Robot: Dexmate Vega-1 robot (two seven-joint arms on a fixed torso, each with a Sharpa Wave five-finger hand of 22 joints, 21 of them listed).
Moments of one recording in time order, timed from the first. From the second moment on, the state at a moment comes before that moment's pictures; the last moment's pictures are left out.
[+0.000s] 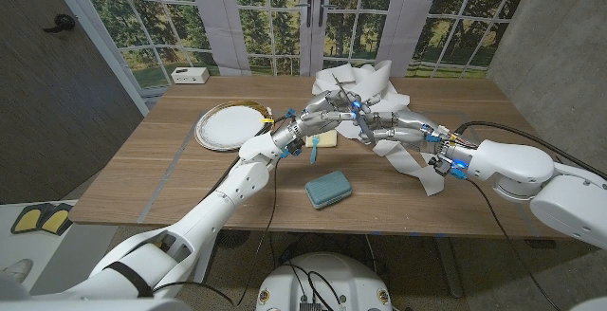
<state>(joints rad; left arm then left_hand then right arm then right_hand) 0.71 0.29 0.55 -1.29 -0.94 -0.38 -1.09 1.33 0.12 0.29 -0.14 0.19 1.01 -0.18 0.35 0.27 0.73 -0.19 0.60 0.68 0.71 -0.07 0.32 0.60 0.15 0.01 0.19 0.17 -1.45 -1.07 0.02 -2.27 0.69 -0.07 0.19 1.13 0.11 0.19 -0.15 0.19 0.56 -0.13 0.30 0.71 0.49 -0.15 0.80 0.66 0.34 -0.04 0.43 0.70 0.30 0.07 0.51 0.29</state>
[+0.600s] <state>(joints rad) 0.72 0.29 0.55 -1.30 -0.94 -0.40 -1.07 1.33 0.12 0.28 -0.14 0.19 1.01 -0.18 0.35 0.27 0.74 -0.20 0.58 0.69 0.71 -0.07 0.32 0.60 0.14 -0.01 0.19 0.17 -1.44 -1.07 0.02 -2.28 0.70 -0.10 0.18 1.12 0.11 0.16 -0.15 0.19 0.63 -0.14 0.32 0.76 0.56 -0.20 0.94 0.69 0.45 -0.04 0.54 0.80 0.29 0.07 0.56 0.27</state>
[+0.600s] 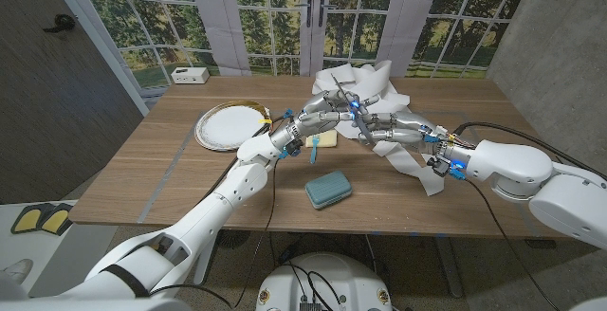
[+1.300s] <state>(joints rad) 0.72 0.29 0.55 -1.30 -0.93 -0.42 -1.06 1.34 0.12 0.28 -0.14 0.19 1.01 -0.18 0.38 0.26 0.74 -0.19 0.57 0.70 0.71 -0.07 0.32 0.60 0.14 -0.01 0.19 0.17 -1.44 -1.03 0.01 -2.25 0.81 -0.10 0.21 1.19 0.12 0.14 -0.14 0.19 0.66 -0.13 0.39 0.91 0.48 -0.19 1.18 0.69 0.62 -0.06 0.77 1.16 0.48 -0.01 0.79 0.32</state>
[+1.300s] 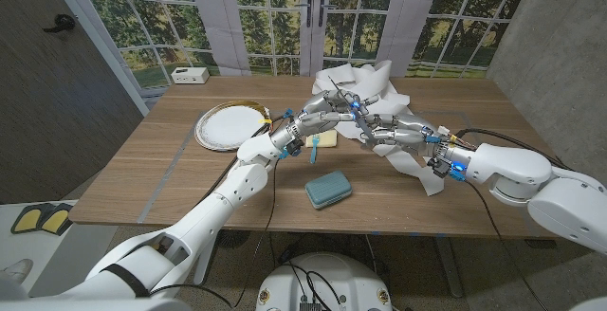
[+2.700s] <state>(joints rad) 0.71 0.30 0.55 -1.27 -0.91 -0.42 -1.03 1.34 0.12 0.27 -0.14 0.18 1.01 -0.18 0.38 0.26 0.75 -0.20 0.55 0.72 0.71 -0.07 0.32 0.60 0.14 -0.01 0.19 0.17 -1.39 -1.16 0.01 -2.31 0.72 -0.21 0.25 1.21 0.10 0.13 -0.14 0.19 0.76 -0.09 0.55 0.98 0.57 -0.12 1.42 0.34 0.76 -0.08 0.85 1.17 0.55 -0.03 0.98 0.36</state>
